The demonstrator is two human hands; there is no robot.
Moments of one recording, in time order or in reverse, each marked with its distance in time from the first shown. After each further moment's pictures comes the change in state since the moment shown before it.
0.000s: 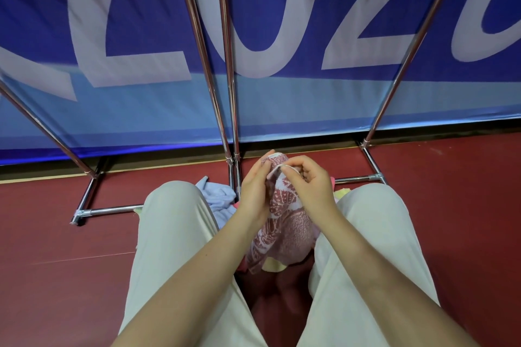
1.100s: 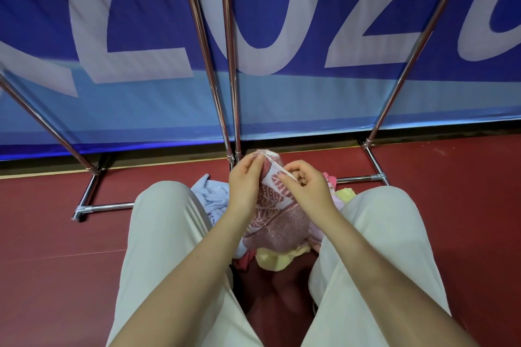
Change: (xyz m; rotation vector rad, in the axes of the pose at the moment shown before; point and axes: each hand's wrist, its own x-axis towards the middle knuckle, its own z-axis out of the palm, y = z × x) left_hand -0.001 0.019 -0.007 0.438 0.160 0.291; right_hand 0.007 0.029 -0.001 -0.130 -0.096 0.103
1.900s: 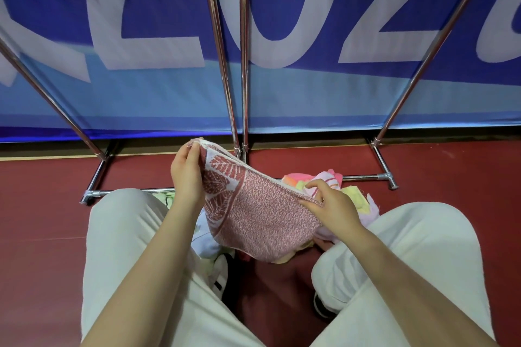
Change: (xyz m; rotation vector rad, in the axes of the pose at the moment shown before) left_hand 0.021 0.016 -0.103 -0.111 0.408 0.000; right_hand -0.022 0.050 -0.027 -0.729 -0.116 0.019
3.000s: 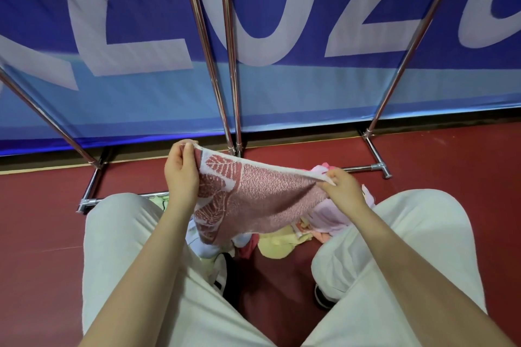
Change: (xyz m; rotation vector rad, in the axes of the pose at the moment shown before) left_hand -0.003 -0.004 -0.006 0.360 -0.059 0.250; right_hand 0.012 0.022 -0.020 0.393 0.032 0.333
